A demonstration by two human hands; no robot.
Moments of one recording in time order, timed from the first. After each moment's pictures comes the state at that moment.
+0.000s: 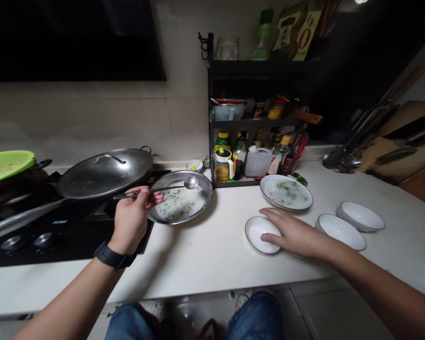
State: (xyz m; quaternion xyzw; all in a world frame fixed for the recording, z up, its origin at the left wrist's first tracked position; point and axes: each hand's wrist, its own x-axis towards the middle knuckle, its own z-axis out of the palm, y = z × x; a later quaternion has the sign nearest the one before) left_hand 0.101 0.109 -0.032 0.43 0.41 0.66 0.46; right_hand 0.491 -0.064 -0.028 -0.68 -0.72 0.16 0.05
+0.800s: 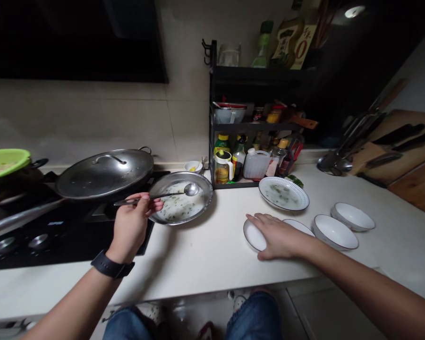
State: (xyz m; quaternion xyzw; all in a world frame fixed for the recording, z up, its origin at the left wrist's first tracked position) left_hand 0.085 0.103 -0.049 0.44 0.41 0.64 0.47; right_hand 0.459 -0.049 -0.040 -0.67 -0.72 0.17 -0.08
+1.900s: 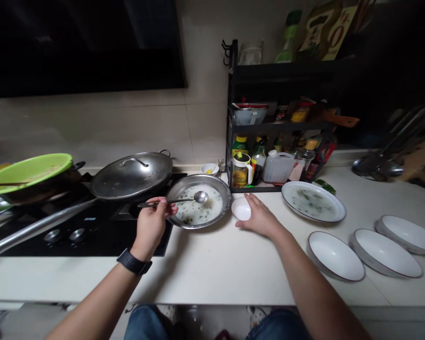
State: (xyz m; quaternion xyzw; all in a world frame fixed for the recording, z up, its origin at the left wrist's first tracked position) left_hand 0.071 0.113 -0.059 0.45 0.46 0.61 0.46; right_hand 0.419 0.062 -0.104 -0.71 -0.67 0.14 0.19
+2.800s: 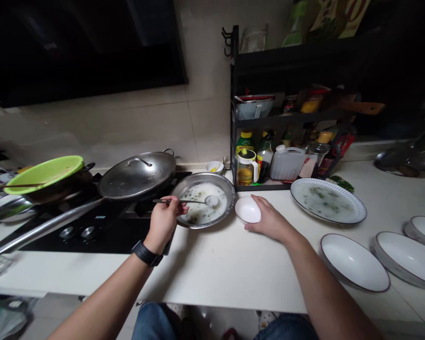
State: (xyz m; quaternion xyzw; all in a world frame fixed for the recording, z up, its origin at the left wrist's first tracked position) left_hand 0.092 0.120 -0.060 0.47 0.49 0.56 0.47; right_hand 0.433 0.054 -0.118 -0.66 -0.69 0.17 0.26
